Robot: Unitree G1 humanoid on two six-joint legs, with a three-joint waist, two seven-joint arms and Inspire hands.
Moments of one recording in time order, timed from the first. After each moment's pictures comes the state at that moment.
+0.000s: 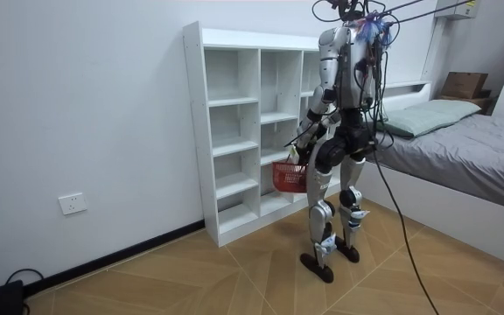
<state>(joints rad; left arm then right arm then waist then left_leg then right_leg) -0.03 0.15 -0.34 0.89 -0.05 -0.09 -0.25 -0.08 -0.19 0.37 0.61 -0.23 -0.08 0.20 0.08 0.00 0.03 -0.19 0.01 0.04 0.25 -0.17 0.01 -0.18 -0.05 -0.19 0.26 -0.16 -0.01</state>
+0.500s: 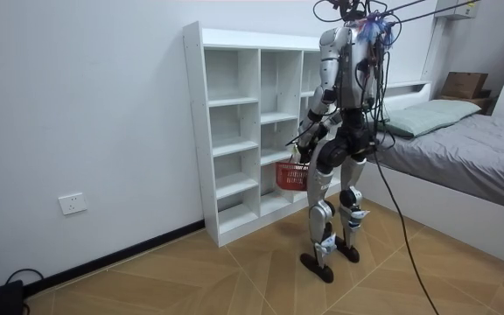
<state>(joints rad) -0.04 0.14 -0.37 0.87 -0.06 -0.09 -0.25 -0.09 -0.19 0.43 0.62 -0.23 -0.08 0.15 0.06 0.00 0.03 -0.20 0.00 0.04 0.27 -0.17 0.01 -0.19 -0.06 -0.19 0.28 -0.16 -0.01</state>
